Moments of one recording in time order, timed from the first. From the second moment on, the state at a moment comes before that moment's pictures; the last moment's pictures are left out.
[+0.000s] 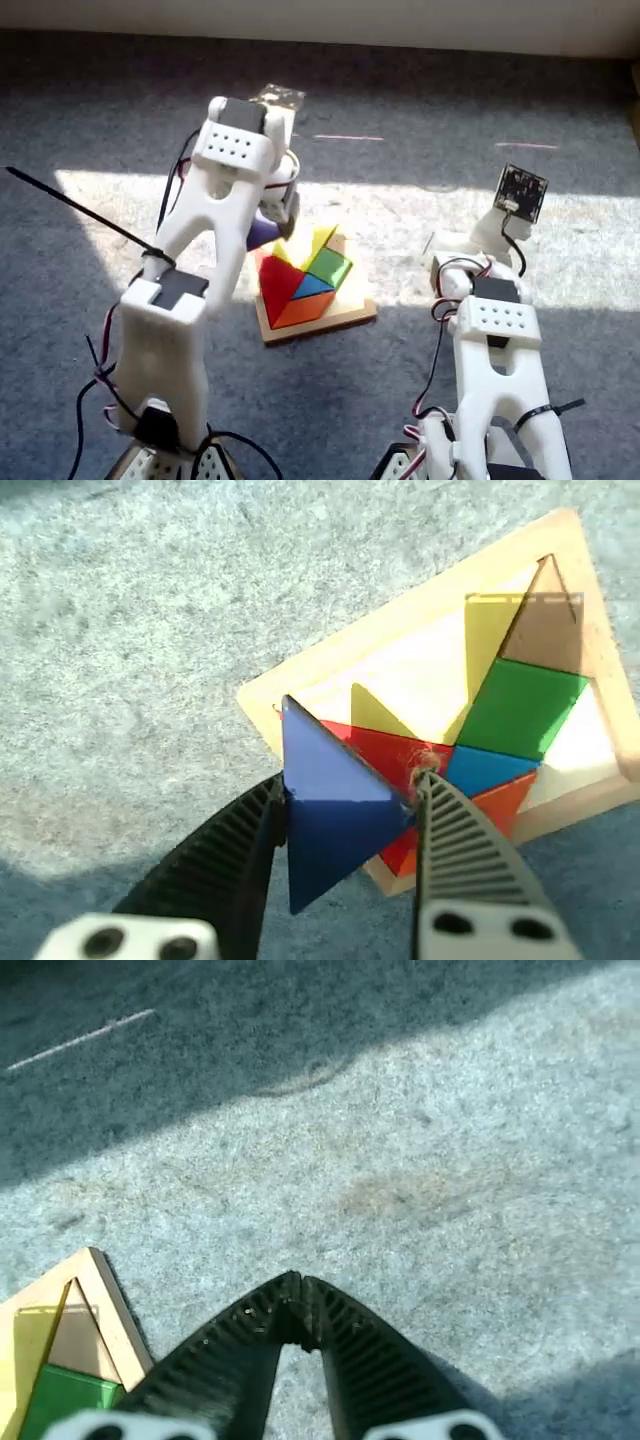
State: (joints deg) left arm 10.8 32.4 -32.1 100.2 6.7; right arm 0.4 -32.4 58.2 29.8 -13.1
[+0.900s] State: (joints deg) left arm 29.0 29.2 -8.2 79.3 19.8; right arm 6.0 -32.4 58.2 25.7 -13.1
